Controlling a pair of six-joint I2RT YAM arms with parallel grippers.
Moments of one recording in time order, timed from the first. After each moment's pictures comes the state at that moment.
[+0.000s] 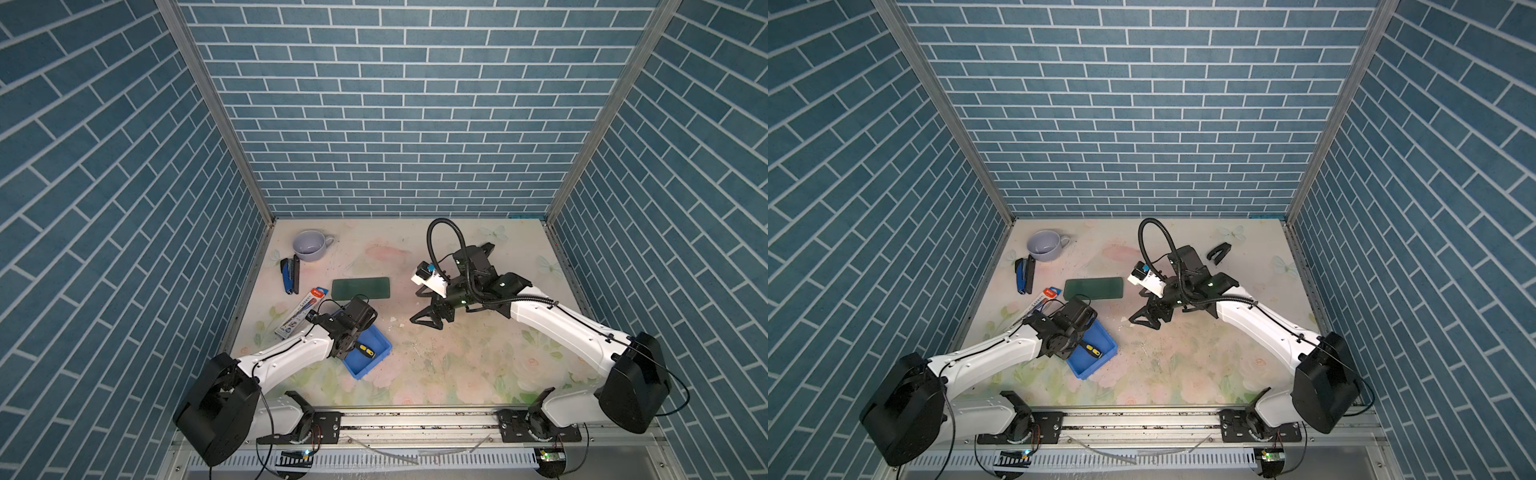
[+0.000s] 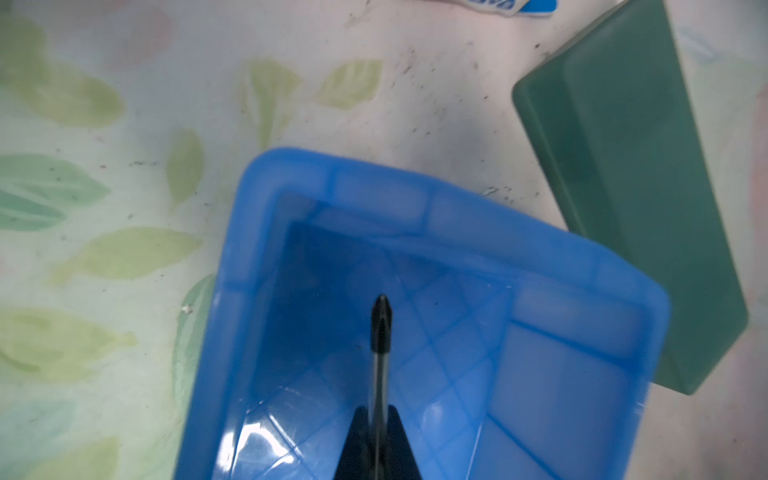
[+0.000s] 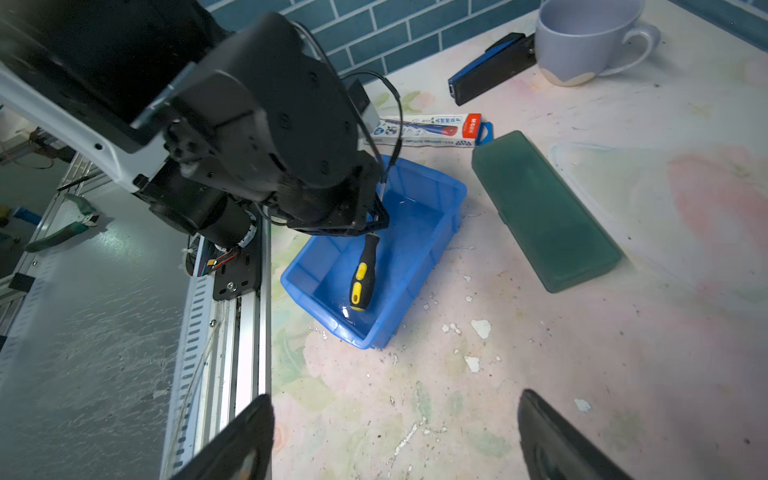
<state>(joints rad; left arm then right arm) -0.64 1.28 0.63 -0.62 -0.33 -1.64 0.75 1.42 1.13 -0.50 -0.70 -0.31</state>
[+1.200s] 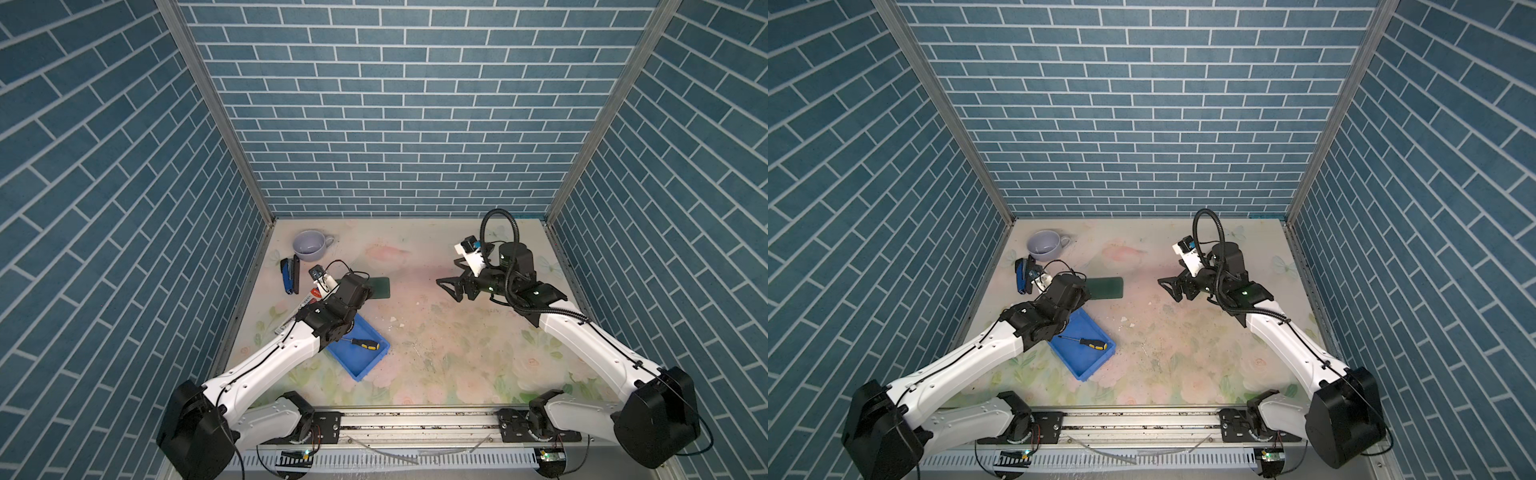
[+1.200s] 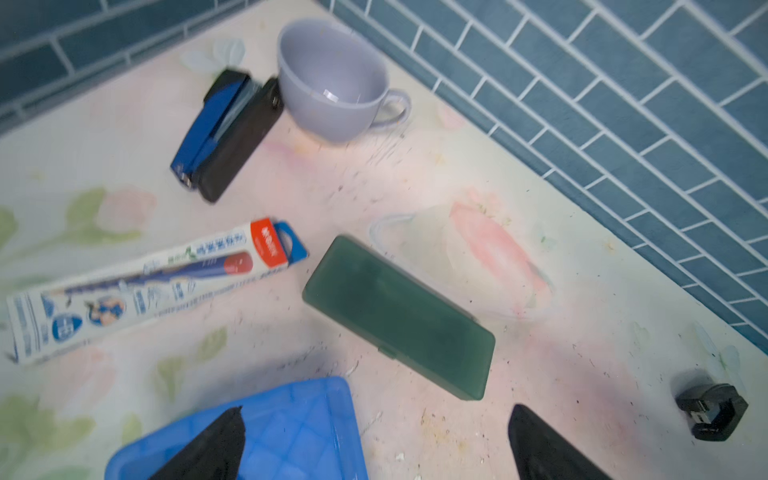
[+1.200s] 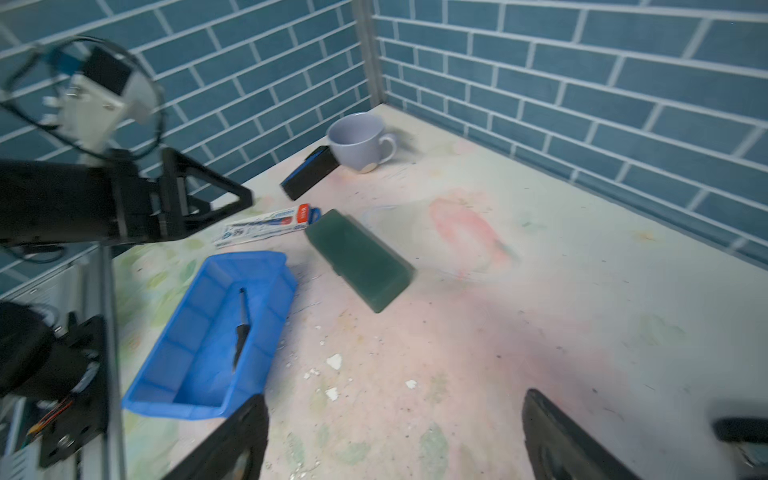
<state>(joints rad) -0.64 1.12 0.82 -0.49 -0.66 -0.94 0.45 1.21 0.89 -0.13 -0.50 -0.07</state>
